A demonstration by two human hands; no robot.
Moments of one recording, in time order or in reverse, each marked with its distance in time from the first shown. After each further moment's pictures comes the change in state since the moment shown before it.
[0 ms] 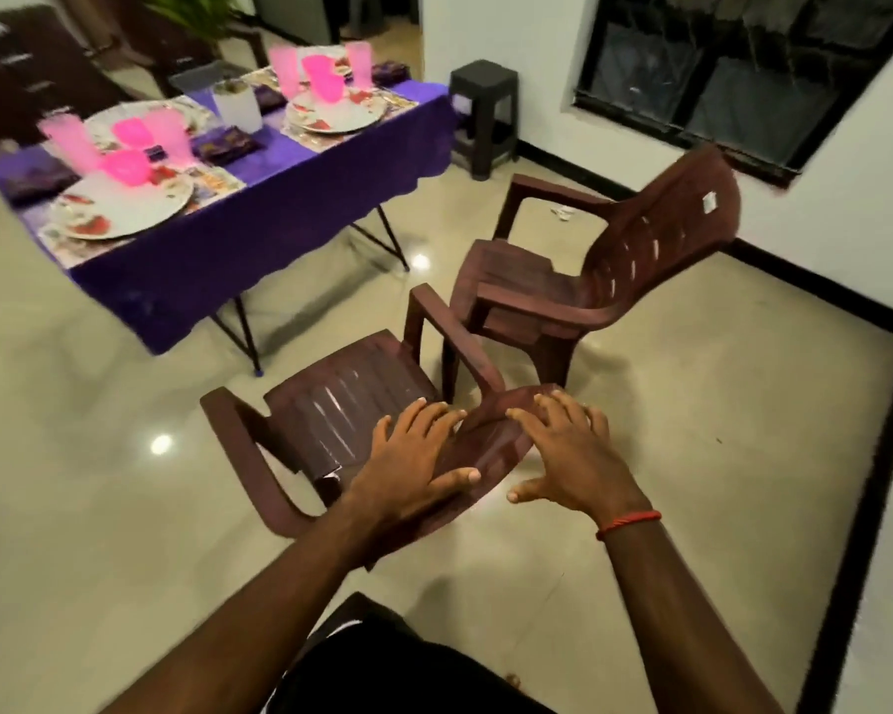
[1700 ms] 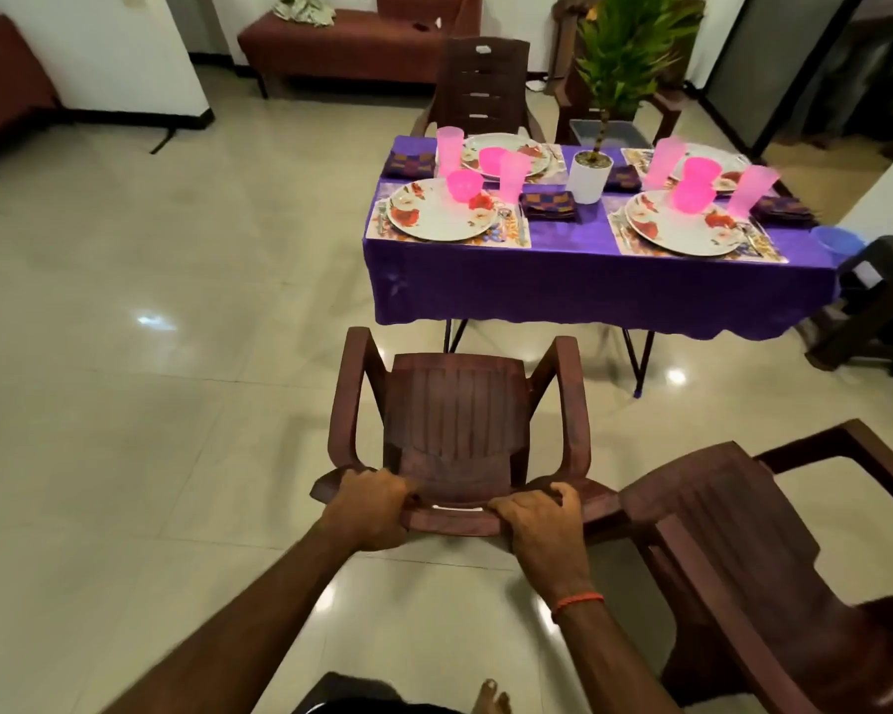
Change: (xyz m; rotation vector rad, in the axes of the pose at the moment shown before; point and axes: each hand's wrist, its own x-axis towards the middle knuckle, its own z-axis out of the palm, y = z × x) left_hand 0.071 -0.123 -0.046 -0.037 0.029 -0.868; right_hand 0.338 -0.052 0.018 0.067 0.377 -0.932
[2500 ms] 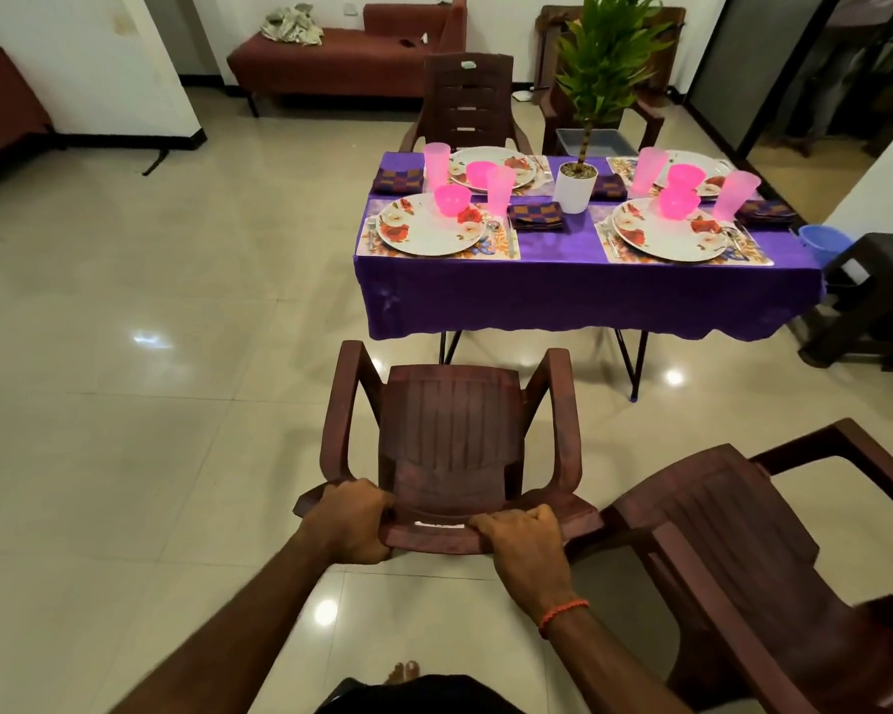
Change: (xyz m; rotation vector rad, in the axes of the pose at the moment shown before) left_hand 0.005 -0.024 -0.003 -0.072 0.052 0.057; right_hand 0.006 -0.013 -0.008 0.022 -0.112 -0.030
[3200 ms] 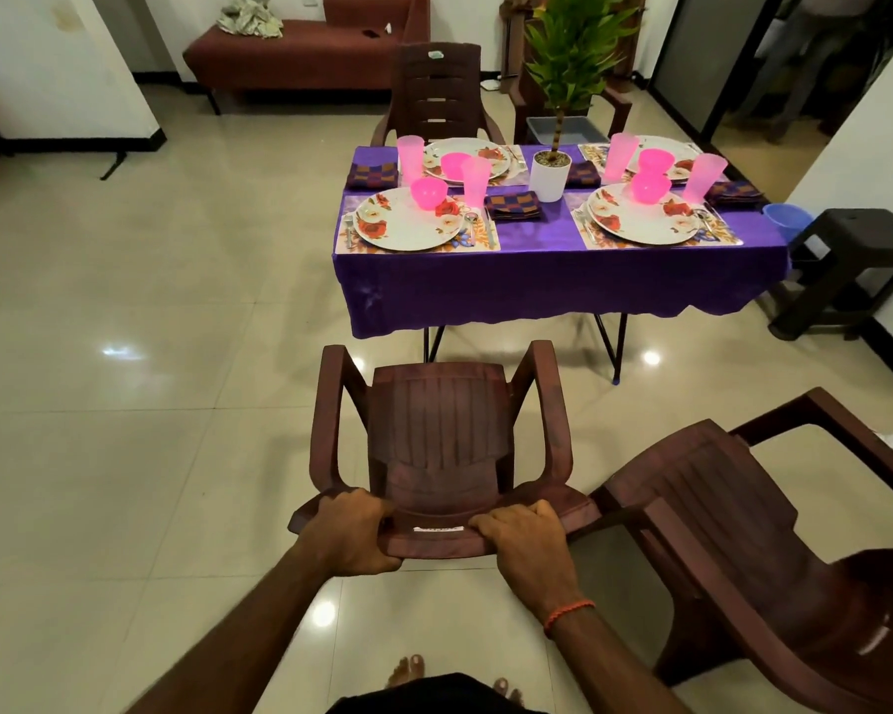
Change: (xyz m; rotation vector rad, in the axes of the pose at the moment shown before) left_hand -0.011 -0.003 0.006 -0.025 -0.020 0.042; right_hand -0.013 -0.010 -0.004 0.006 0.073 -0.006
